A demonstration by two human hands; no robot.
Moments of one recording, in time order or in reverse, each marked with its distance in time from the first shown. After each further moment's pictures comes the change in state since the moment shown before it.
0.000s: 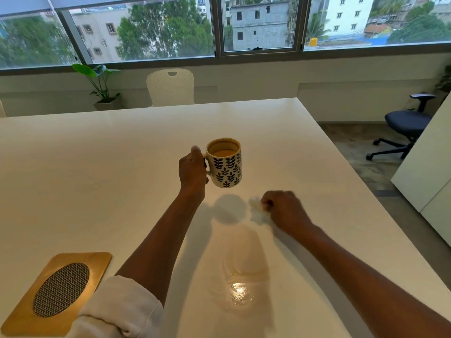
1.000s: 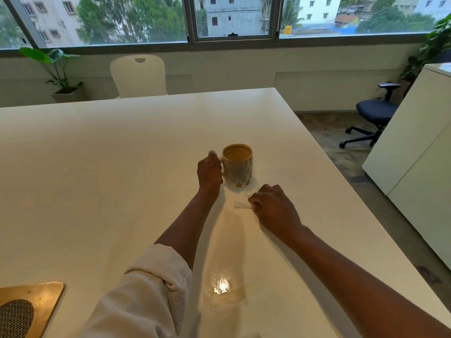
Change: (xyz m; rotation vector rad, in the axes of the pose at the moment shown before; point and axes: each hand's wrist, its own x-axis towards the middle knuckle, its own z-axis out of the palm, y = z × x) left_hand 0.035 -0.074 0.107 0.051 -0.188 -0.007; right_hand 0.024 0.046 0.013 -0.216 0.096 -0.080
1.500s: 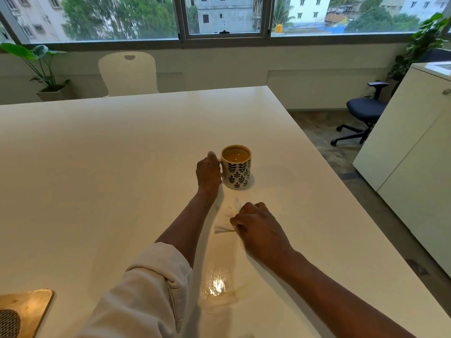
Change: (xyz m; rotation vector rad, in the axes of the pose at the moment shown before) left_hand 0.011 -0.018 0.016 0.046 -0.023 0.030; right_hand -0.041 -0.037 0.010 0.062 -0.011 -0.089
